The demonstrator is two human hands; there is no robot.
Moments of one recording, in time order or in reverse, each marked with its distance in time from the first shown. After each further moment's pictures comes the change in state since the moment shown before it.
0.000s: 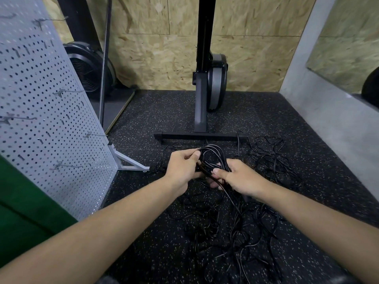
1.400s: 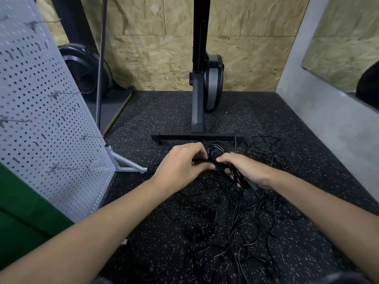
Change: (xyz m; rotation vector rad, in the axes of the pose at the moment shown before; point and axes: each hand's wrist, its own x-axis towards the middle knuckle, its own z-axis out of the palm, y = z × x) left_hand -0.006 0.015 -0.022 0.882 -0.164 0.822; right_hand 0.003 -0.009 -0.036 -0.066 -0.071 0.207
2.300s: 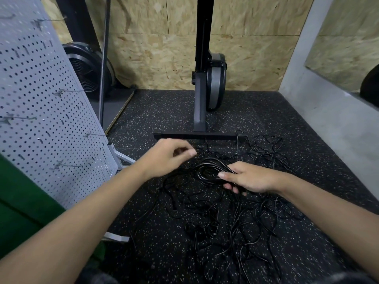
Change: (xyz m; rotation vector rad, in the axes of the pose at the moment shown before) left_hand 0.003 -0.027 -0.046 0.011 -0.257 -0.126; right_hand -0.031 -0.009 0.006 -0.287 -0.181 -0.148
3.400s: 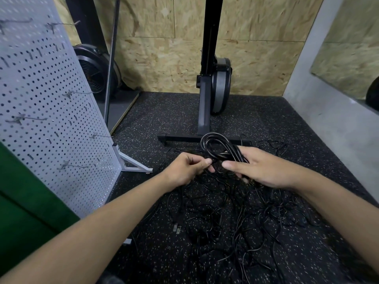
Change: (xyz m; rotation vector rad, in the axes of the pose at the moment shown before) left_hand 0.012 -0.005 0.051 -0.659 -0.069 -0.200; right_hand -0.022 -0.032 -0.020 0.033 0.111 -0.371
